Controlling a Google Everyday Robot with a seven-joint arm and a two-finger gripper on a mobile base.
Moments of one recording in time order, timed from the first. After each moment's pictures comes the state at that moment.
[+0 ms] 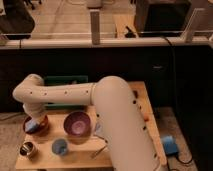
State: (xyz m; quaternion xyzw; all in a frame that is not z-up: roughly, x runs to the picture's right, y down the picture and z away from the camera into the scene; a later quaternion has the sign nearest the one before) arm -0.381 0.160 0.771 -0.25 -0.28 -0.45 0.81
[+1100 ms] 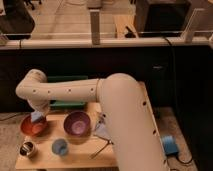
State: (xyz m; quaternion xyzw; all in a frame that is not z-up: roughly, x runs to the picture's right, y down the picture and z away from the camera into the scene) arm -0.333 0.114 0.774 -0.22 -0.21 -0.41 0.86
